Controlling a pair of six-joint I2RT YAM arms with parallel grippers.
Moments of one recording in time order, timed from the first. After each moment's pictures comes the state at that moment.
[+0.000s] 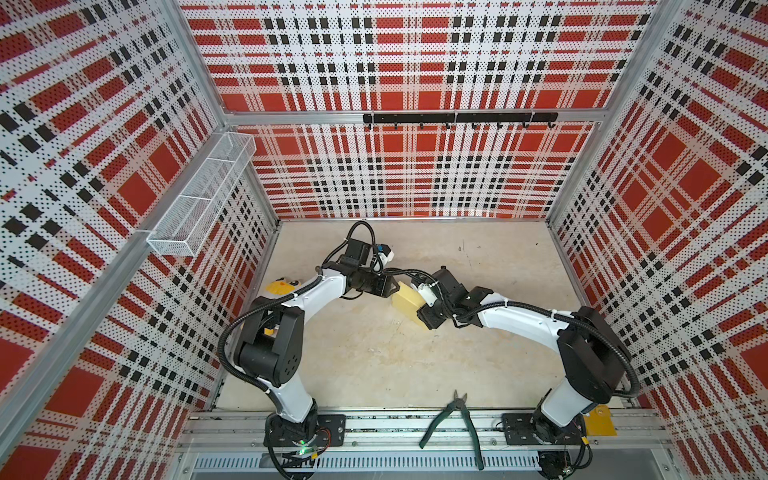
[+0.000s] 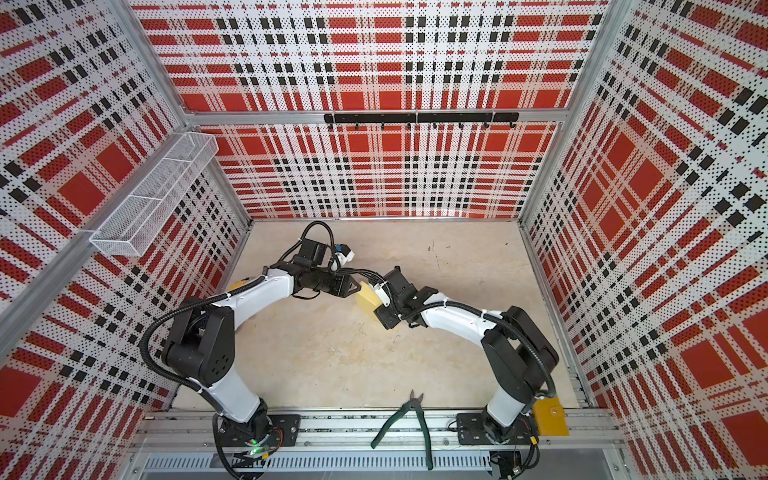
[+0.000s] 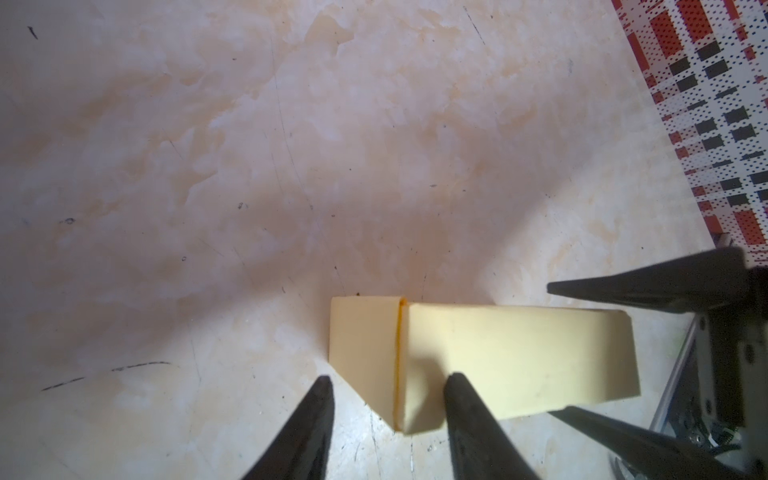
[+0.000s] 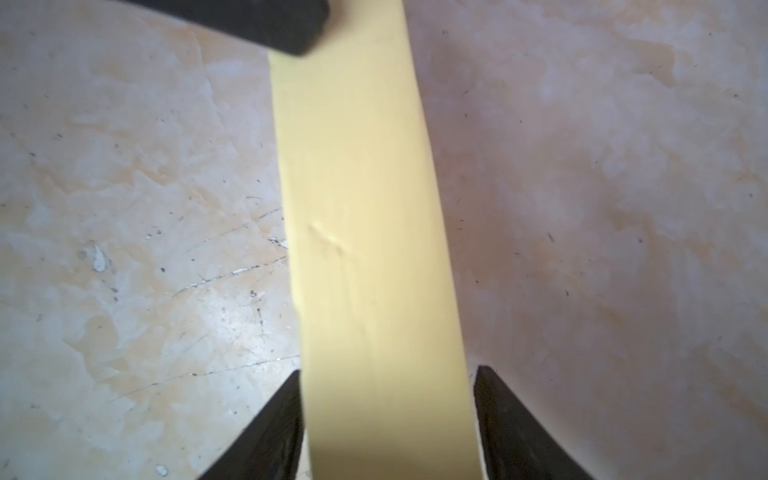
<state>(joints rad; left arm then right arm) -0.35 1.71 1.16 -0.41 0.49 -0.01 0.76 1.68 1.08 -0.39 0.02 -0.02</state>
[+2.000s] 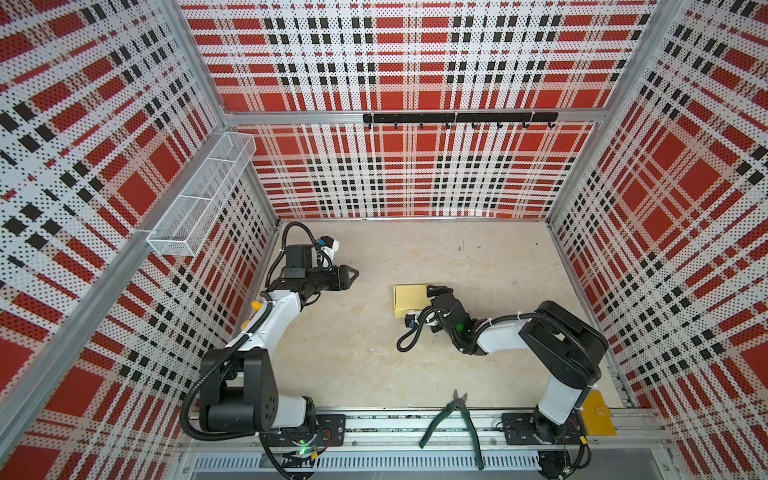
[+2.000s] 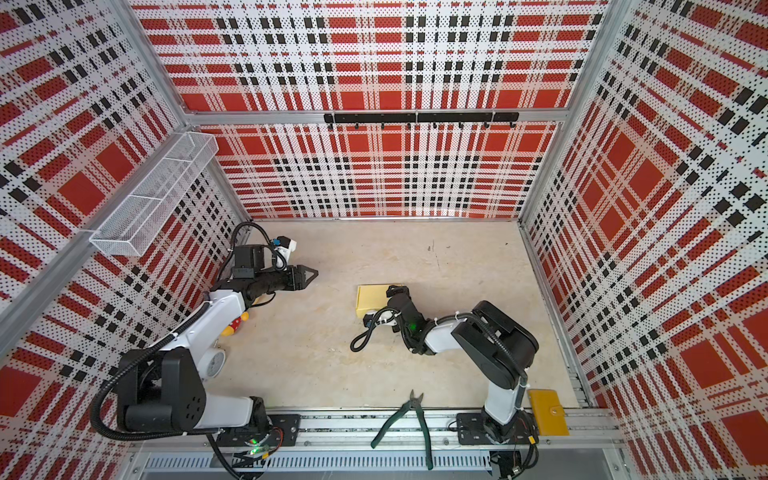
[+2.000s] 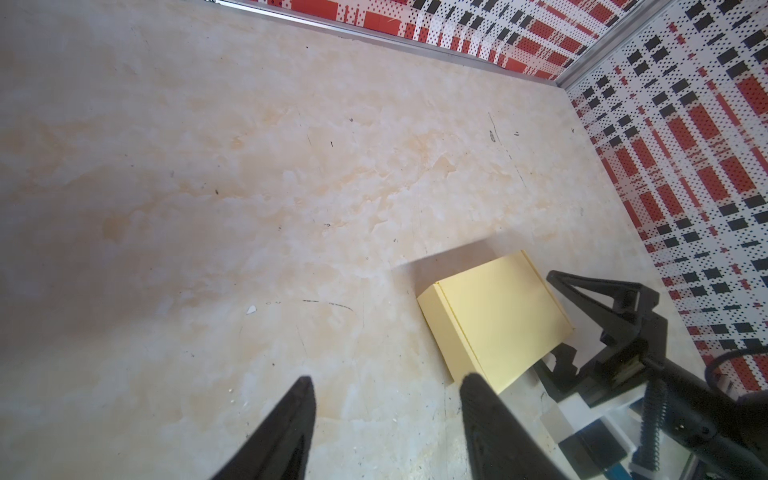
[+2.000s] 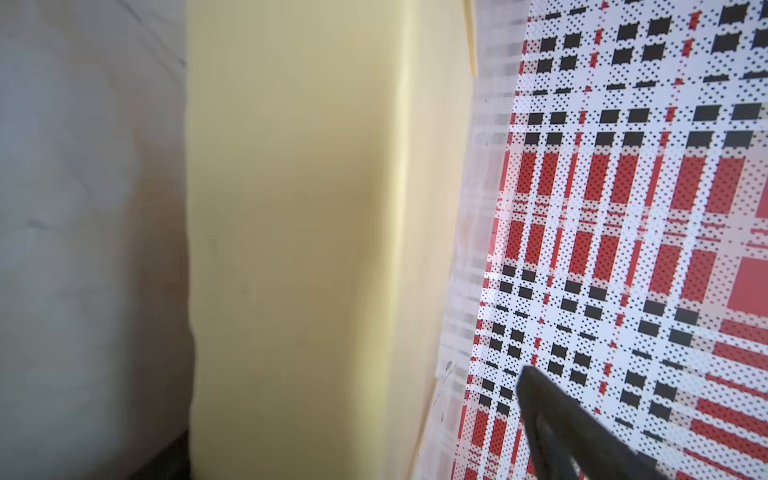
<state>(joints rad) 0.01 1.39 0.94 -0.28 0.59 -0.09 0.81 1.78 0.69 0.51 0.36 -1.27</state>
